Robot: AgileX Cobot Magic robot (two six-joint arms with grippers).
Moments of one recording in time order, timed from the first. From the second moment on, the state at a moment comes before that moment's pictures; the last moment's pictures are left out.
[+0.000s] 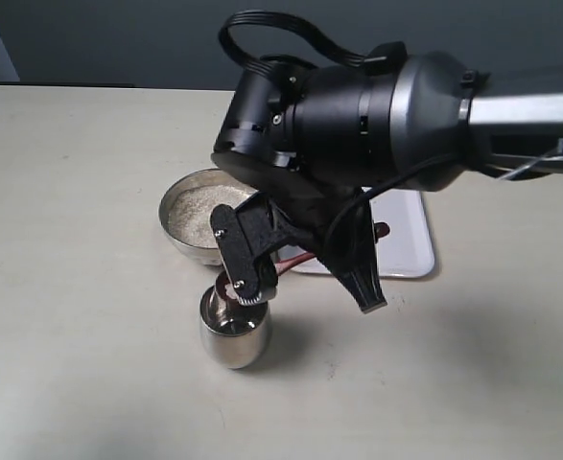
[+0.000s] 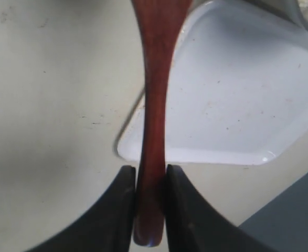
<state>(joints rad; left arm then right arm) -0.17 0.00 0.00 0.13 0.25 0.04 1.10 1.87 -1.35 -0.53 1.22 -0.74</state>
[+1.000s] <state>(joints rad) -0.17 0.00 0.00 0.13 0.25 0.04 1.21 1.87 -1.28 -0.77 1.22 -0.64</state>
